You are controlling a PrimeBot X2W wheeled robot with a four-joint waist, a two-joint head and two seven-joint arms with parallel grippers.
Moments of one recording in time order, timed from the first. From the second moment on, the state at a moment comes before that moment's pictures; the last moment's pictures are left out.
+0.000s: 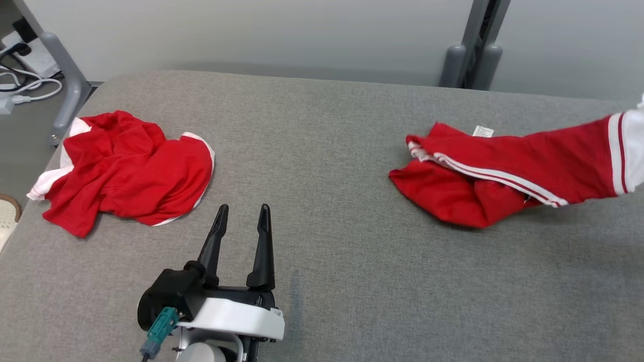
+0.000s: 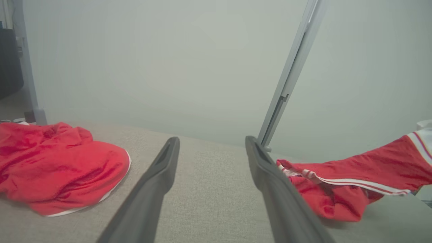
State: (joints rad) left arm -0.10 0.05 -0.36 0.05 -0.41 0.20 -0.26; right arm -0.48 -0.49 0.02 0.42 0.68 0.13 -0.17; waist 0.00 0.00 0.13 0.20
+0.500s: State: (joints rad) left arm -0.15 0.05 -0.38 0.07 -0.40 0.21 -0.26; right arm -0.35 -0.44 0.10 0.61 0.66 0.13 -0.15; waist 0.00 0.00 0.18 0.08
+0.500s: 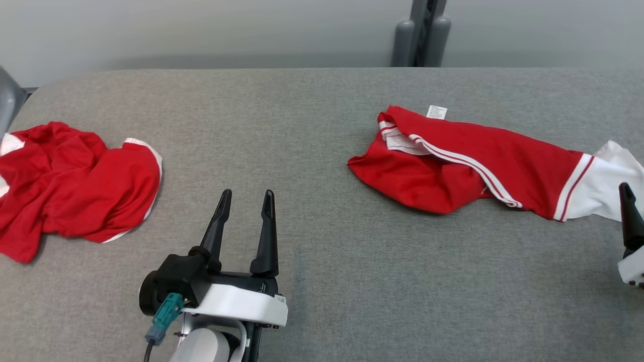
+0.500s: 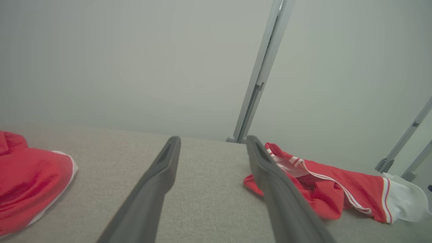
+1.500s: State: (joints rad) left arm -0.21 0.05 -0.38 0.07 -0.29 0.19 -0.26; right arm -0.19 -0.31 0.10 0.04 0.38 0.13 -0.26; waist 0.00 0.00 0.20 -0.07
